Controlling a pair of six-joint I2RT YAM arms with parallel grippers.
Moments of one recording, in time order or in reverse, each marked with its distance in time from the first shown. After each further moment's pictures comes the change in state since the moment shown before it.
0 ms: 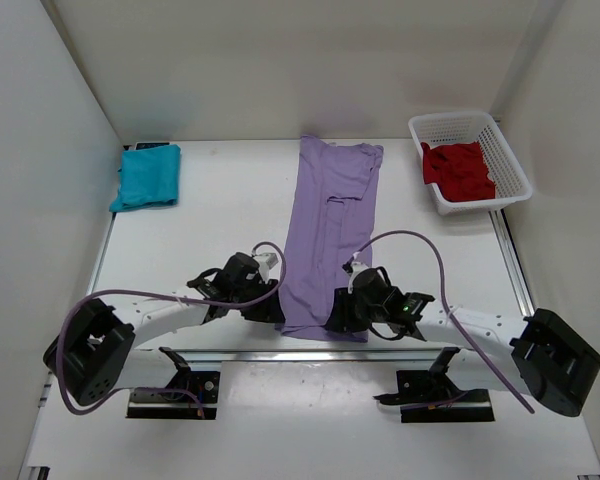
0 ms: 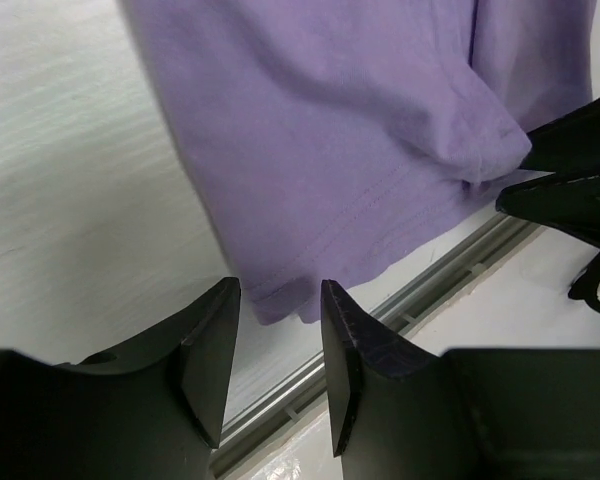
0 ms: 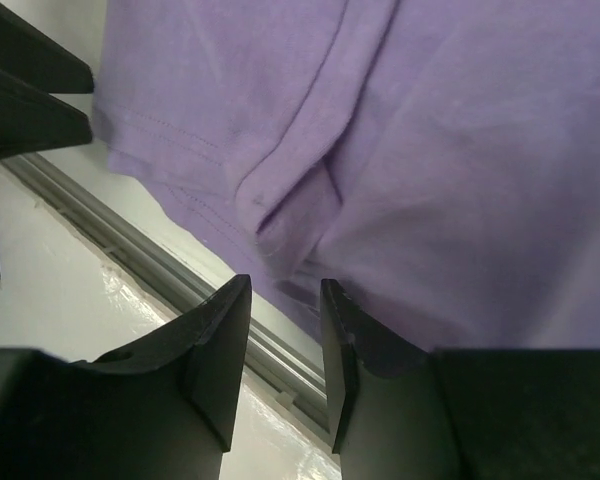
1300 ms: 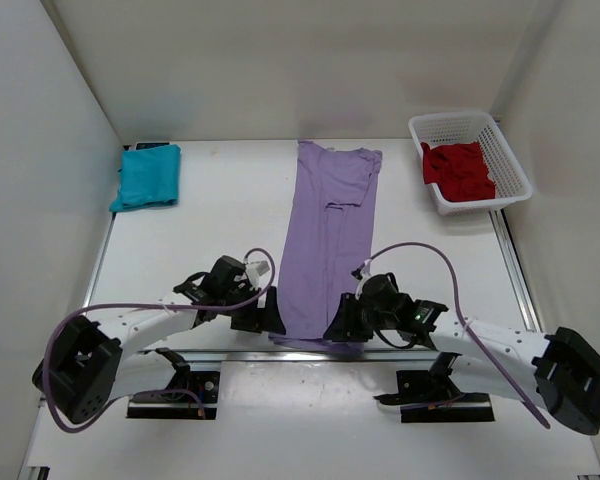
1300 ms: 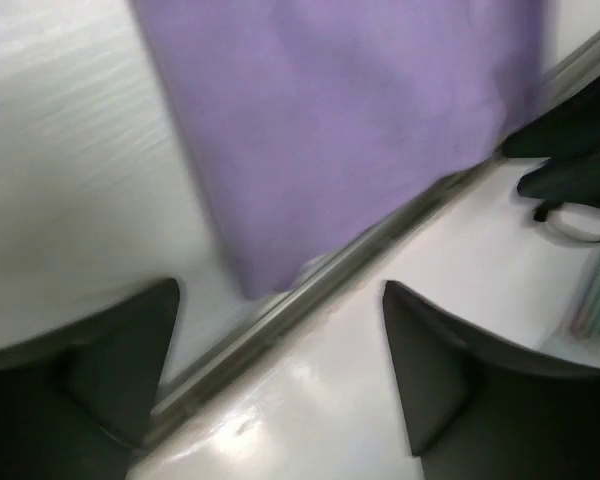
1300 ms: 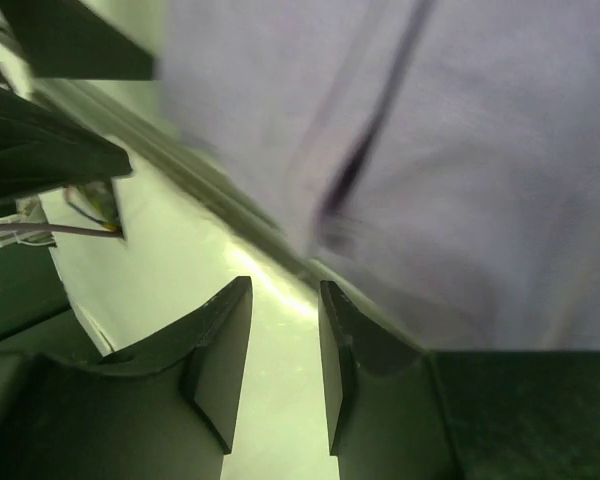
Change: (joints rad) left arm 0.063 -0.075 -0.052 -0.117 0.161 0.023; right arm 0.021 -0.111 -0.087 0.023 -0.148 0.280
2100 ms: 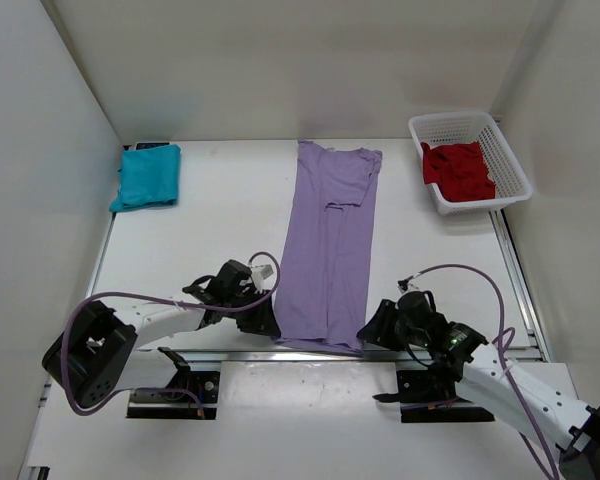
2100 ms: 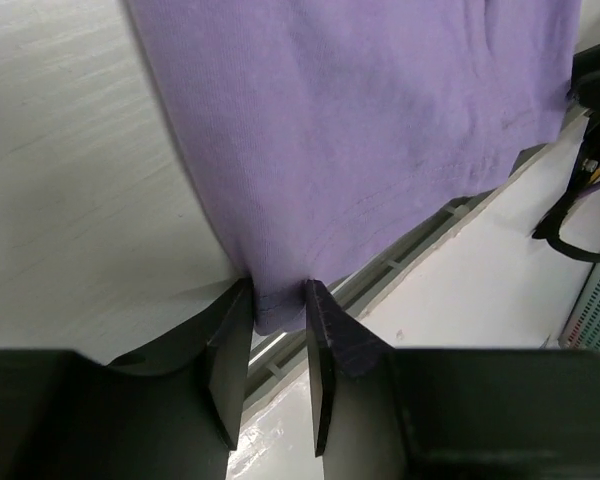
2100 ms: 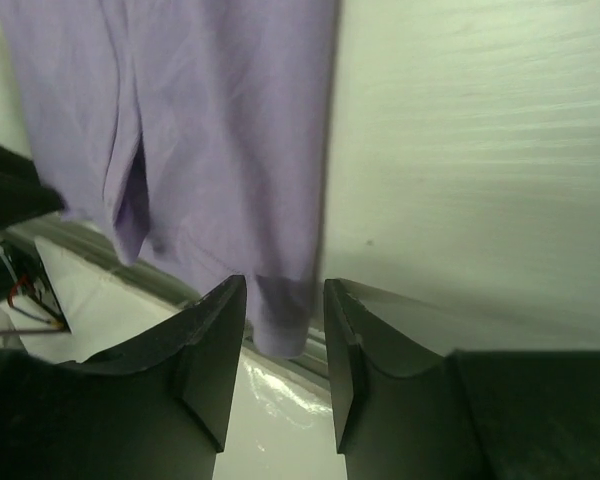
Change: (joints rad) left arm -0.027 0.067 -0.036 0.140 0.011 -0.066; right arm -0.182 -0.501 -0.161 -0.407 0.200 0.012
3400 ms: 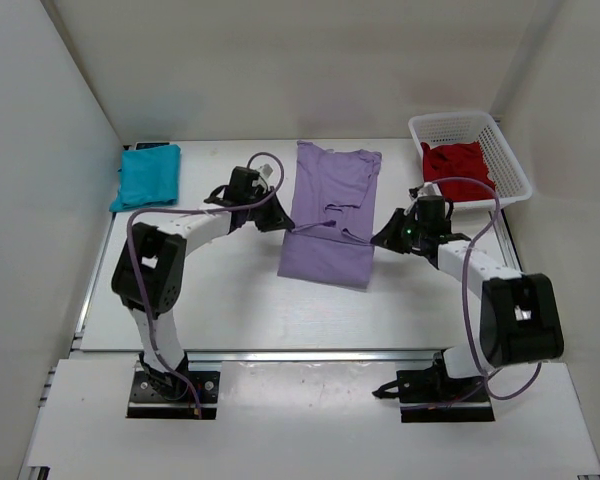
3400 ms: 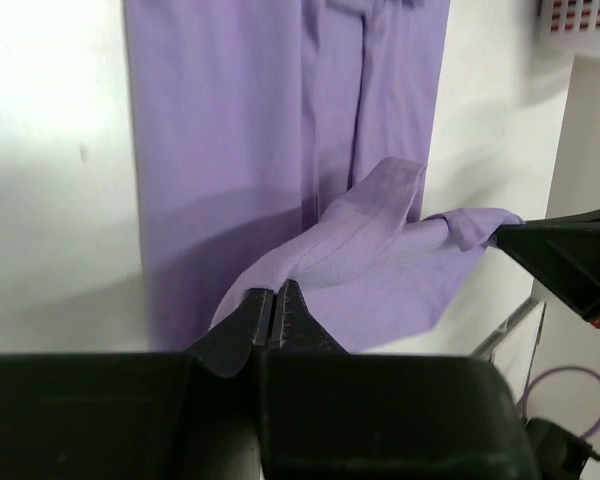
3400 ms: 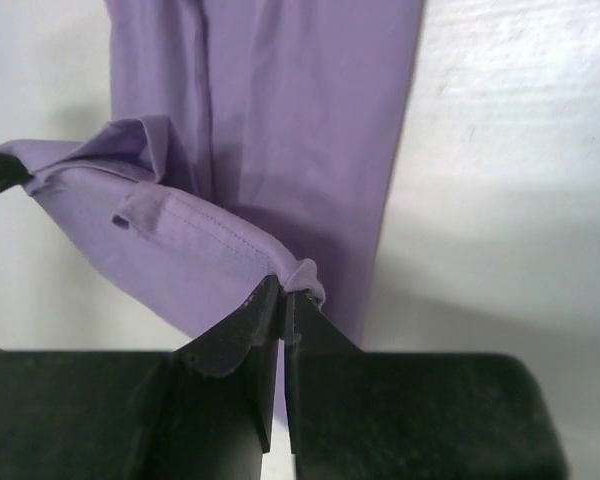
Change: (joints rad) left arm 0.259 0.563 0.784 -0.014 -0.064 -0.062; right arm -0.558 0.874 0.580 0.397 -0.259 -0.454
